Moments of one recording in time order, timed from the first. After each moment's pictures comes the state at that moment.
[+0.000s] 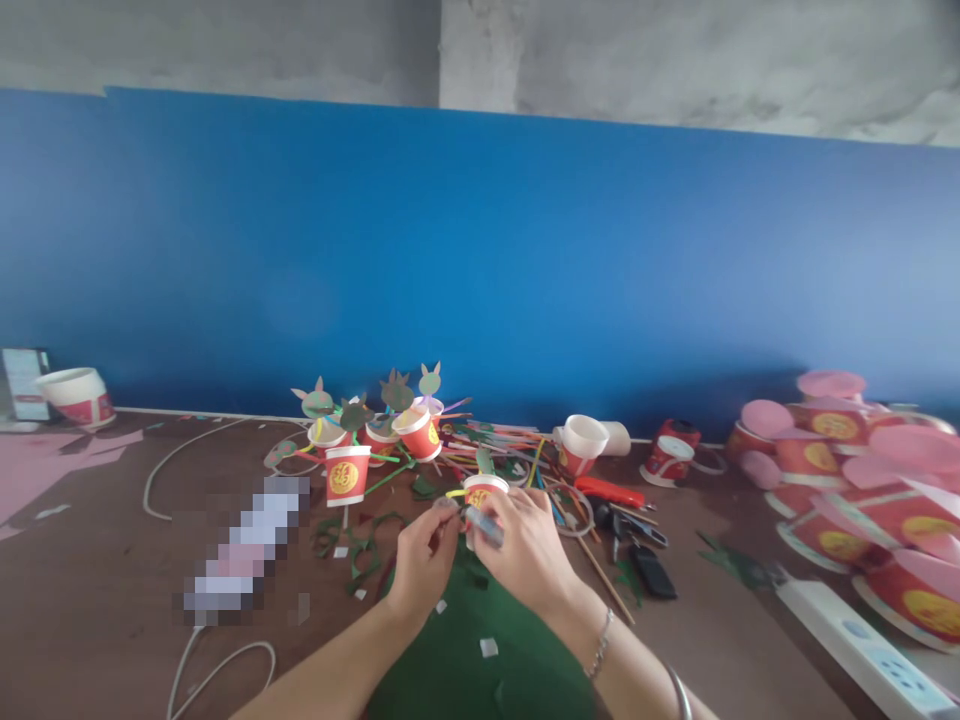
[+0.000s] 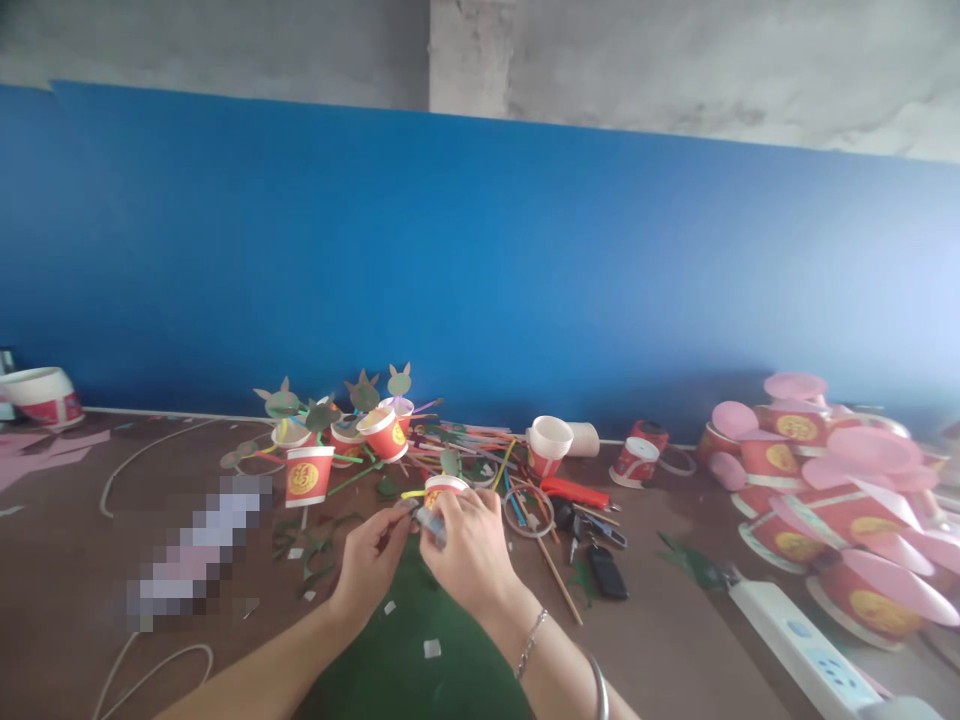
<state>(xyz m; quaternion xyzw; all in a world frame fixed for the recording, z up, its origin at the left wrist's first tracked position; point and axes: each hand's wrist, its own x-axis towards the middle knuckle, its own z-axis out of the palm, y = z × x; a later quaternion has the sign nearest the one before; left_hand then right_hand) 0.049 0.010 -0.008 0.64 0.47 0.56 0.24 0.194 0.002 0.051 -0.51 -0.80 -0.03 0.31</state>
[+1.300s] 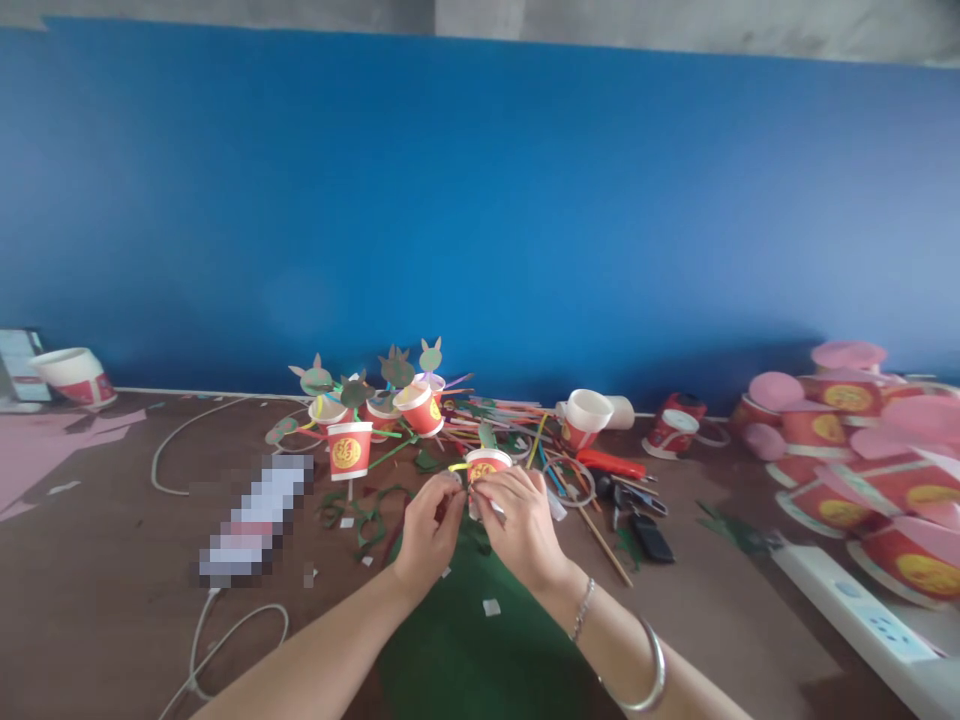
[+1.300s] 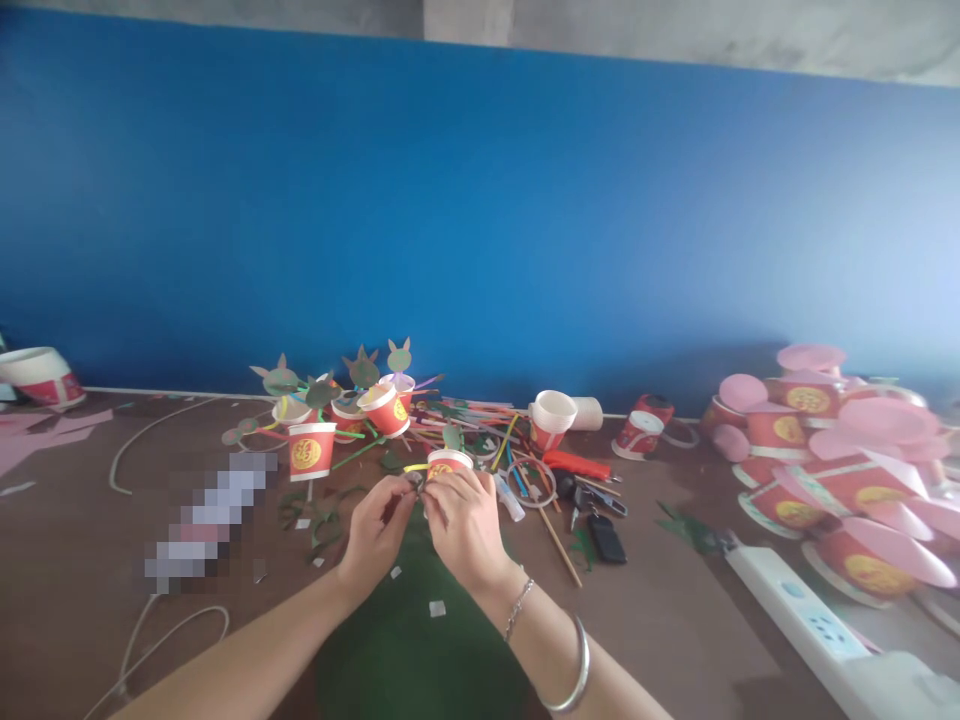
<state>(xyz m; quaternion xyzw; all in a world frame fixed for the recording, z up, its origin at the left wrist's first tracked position) 0.048 0.005 -0.001 0.69 0.40 0.56 0.22 0.190 0.003 0.029 -0.43 -0.80 -0.03 0.43</state>
